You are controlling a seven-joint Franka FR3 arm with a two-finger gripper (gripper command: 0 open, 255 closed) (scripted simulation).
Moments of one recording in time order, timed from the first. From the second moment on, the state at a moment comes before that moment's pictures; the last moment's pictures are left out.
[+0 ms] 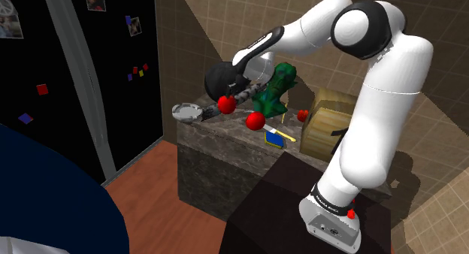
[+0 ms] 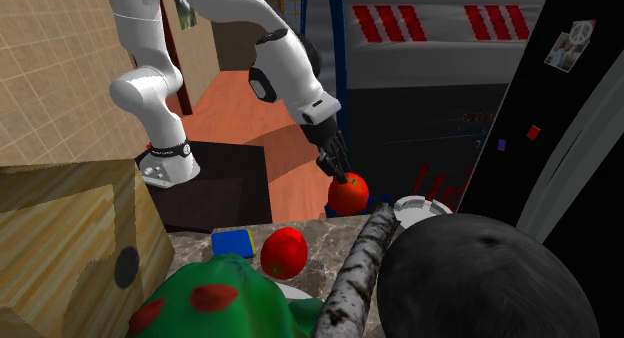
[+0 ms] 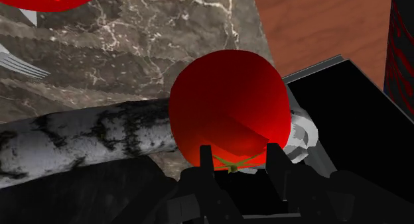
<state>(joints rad) 0.06 0.18 -0.36 -2.22 0.58 2.82 -0.62</state>
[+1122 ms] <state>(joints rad) 0.14 0.64 -0.38 -1.40 0.42 2.46 -0.22</state>
